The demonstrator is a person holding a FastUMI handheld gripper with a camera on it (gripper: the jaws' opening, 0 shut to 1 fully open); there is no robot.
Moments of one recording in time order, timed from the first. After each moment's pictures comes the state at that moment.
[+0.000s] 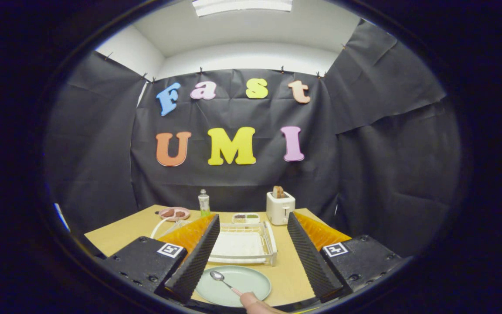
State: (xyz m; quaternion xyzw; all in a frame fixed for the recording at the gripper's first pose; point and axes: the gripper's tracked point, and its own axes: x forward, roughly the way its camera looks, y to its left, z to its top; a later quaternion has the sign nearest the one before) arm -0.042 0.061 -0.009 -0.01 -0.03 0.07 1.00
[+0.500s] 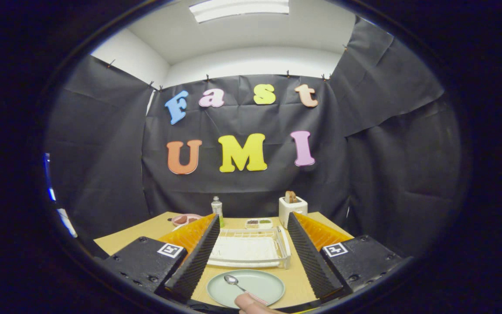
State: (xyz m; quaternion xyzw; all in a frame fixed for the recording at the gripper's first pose) arm -0.044 0.074 -0.014 0.00 -0.04 0.10 0.99
